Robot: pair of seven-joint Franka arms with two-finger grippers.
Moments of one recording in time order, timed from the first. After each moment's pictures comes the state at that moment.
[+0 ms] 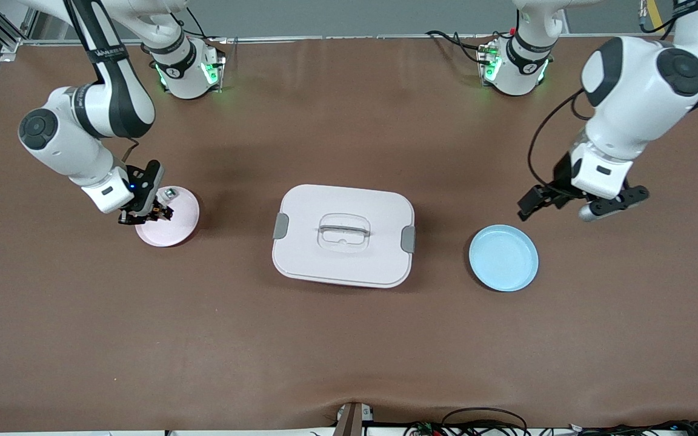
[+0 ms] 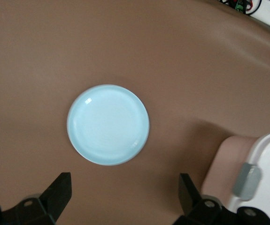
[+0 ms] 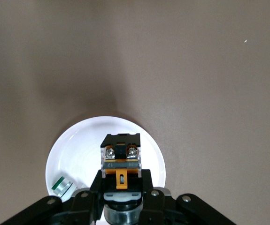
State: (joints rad) left arm 0.14 -0.04 -0.32 -2.09 -0.11 2.27 -0.38; right arm 0.01 0.04 0.04 -2.39 0.09 2.50 -1.40
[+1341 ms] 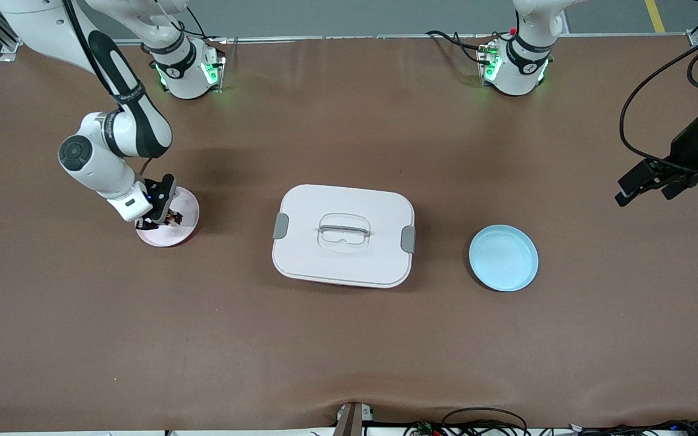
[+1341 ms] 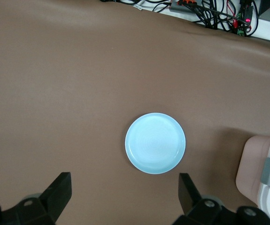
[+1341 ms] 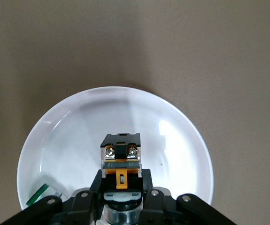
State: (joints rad) left arm 0.32 -0.06 -0.32 -1.79 -0.09 1.94 -0.15; right arm -0.03 0.25 0.04 -2.45 0.05 2.71 -1.45
